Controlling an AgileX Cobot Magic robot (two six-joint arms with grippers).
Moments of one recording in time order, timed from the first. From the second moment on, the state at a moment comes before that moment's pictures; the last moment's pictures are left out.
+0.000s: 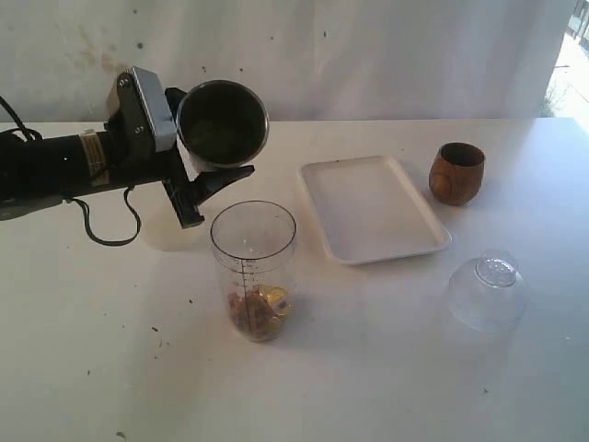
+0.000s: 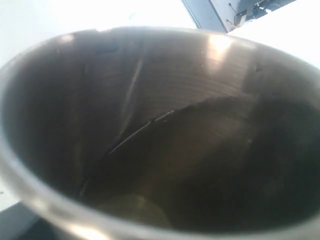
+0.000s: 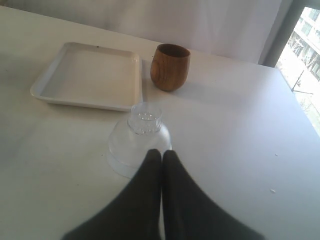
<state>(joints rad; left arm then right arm) -0.24 1.91 -1.02 1.06 -0.96 -0.03 0.02 0.00 -0.01 -0.08 0.32 -0.09</state>
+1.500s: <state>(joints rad) -0.24 1.91 -1.02 1.06 -1.00 0.39 0.02 0.00 -0.01 -0.08 0.32 -0.09</state>
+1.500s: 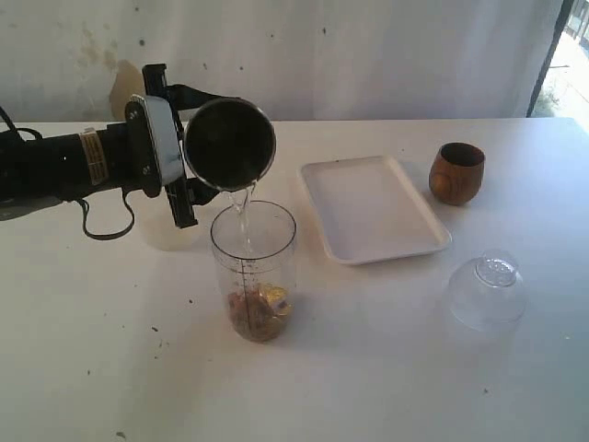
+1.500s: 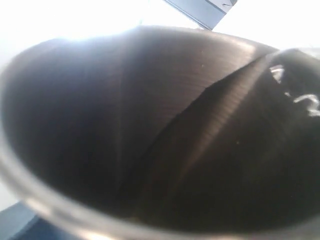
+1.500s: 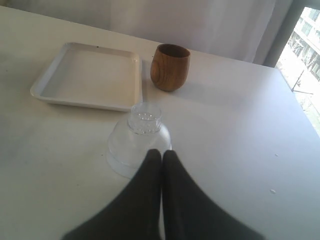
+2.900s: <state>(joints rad) -0.24 1.91 -1.02 1.02 -1.03 0.71 0.02 0.00 -0.01 -0.08 0.32 -0.09</state>
